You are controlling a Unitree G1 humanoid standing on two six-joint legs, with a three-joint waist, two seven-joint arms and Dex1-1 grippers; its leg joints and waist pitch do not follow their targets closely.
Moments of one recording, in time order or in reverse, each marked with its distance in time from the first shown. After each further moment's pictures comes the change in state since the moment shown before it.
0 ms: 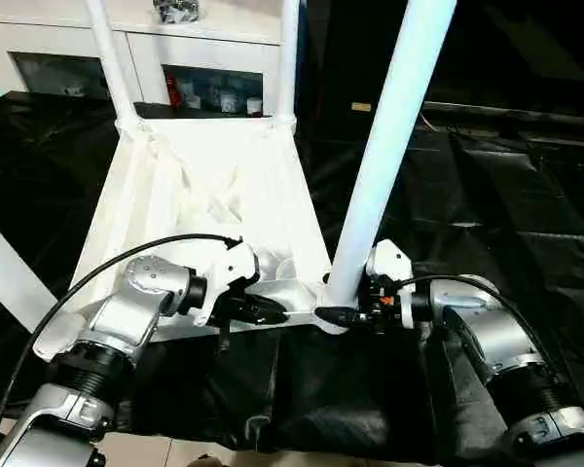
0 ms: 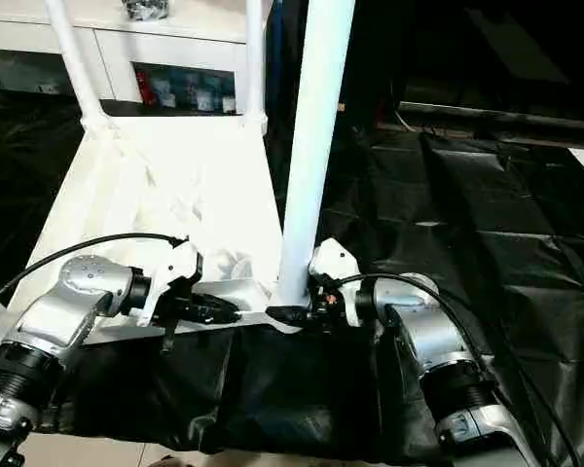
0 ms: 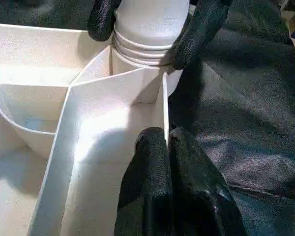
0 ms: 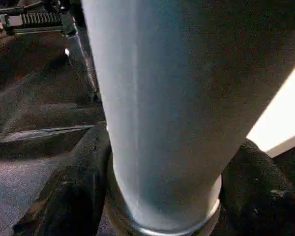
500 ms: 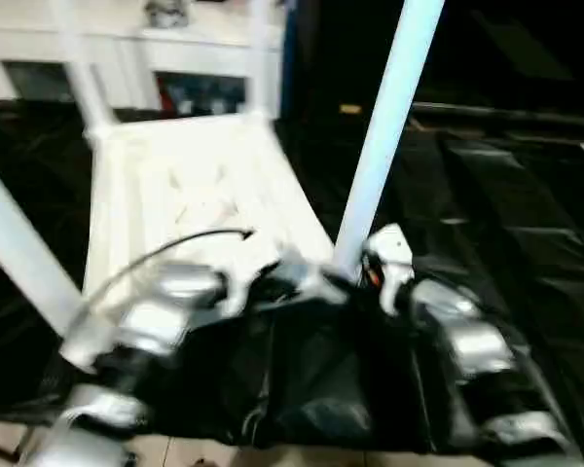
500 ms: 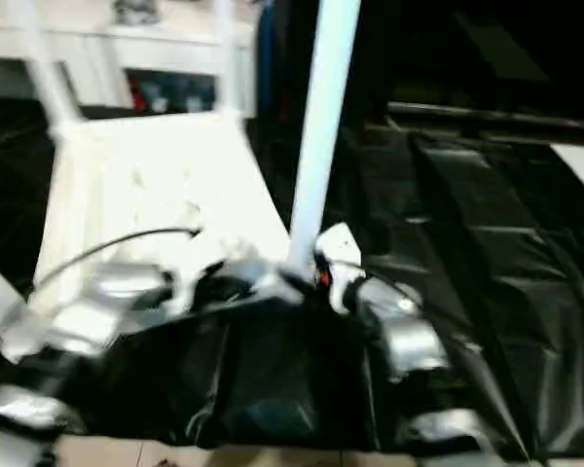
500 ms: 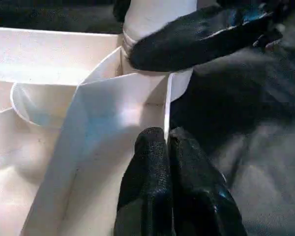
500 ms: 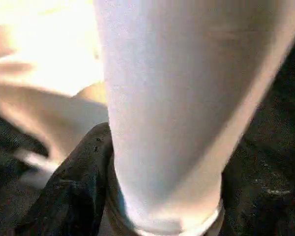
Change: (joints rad) left arm -0.023 -0.214 0.034 0.028 0.110 0.114 0.427; right arm -0.033 0.229 -0.157 0.137 -0.072 0.021 -0.616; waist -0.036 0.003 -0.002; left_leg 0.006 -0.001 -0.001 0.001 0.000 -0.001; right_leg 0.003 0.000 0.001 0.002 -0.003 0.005
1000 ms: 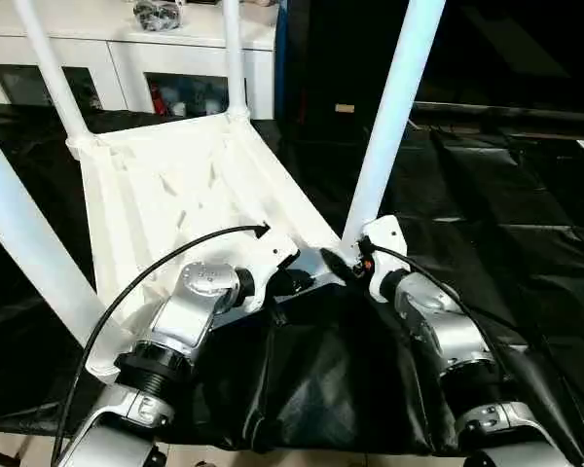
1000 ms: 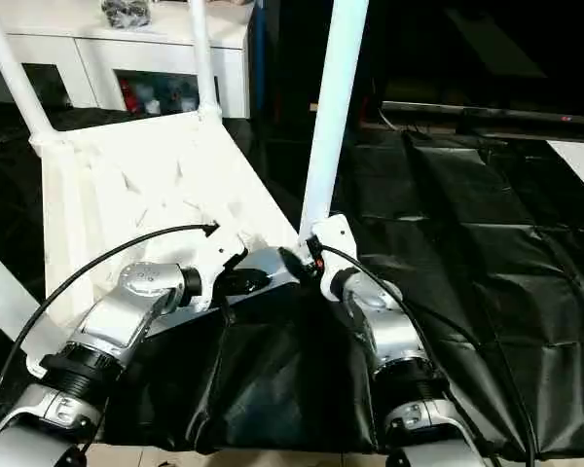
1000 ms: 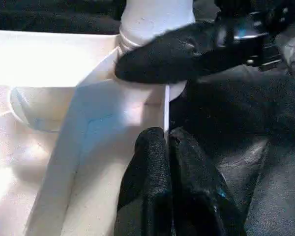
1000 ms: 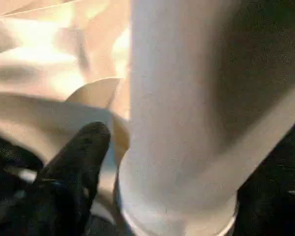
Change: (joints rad) left arm -0.004 0.009 -0.001 -0.005 0.006 -0.011 -0.032; right arm -0.009 -0.044 0.022 -0.008 -0.017 -0.003 0.103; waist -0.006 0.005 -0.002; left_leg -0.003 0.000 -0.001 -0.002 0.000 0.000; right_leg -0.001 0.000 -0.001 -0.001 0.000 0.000
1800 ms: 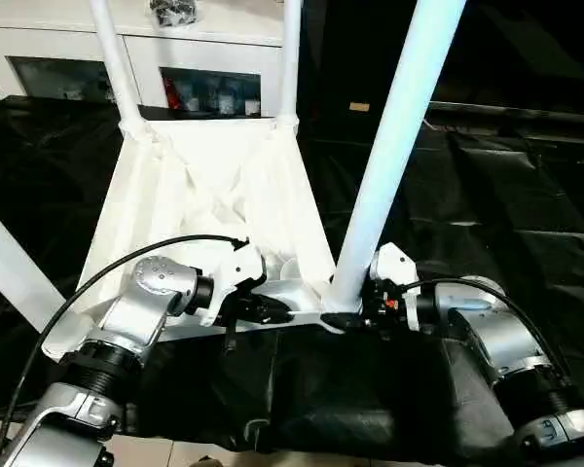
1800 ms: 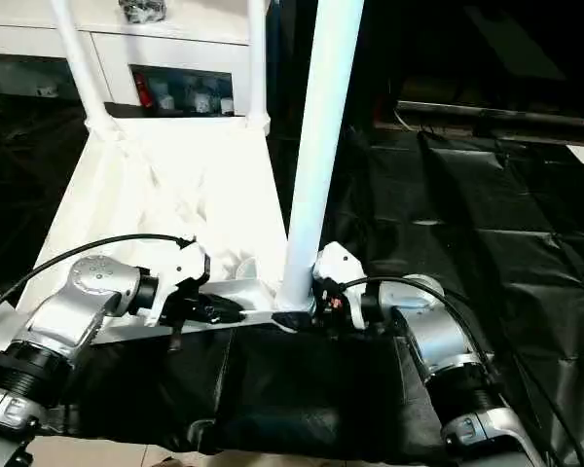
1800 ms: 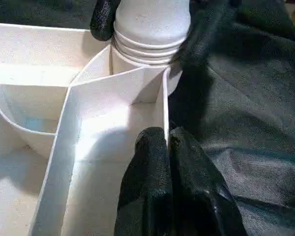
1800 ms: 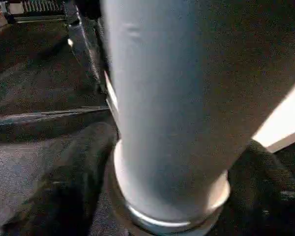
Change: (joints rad) left arm 0.019 0.179 -0.036 -0.009 -0.084 -0.112 -0.391; right arm 0.050 -0.203 0.138 -0.133 0.067 -0.026 0.520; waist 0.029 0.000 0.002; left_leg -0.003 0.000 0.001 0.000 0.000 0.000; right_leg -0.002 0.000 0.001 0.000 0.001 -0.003
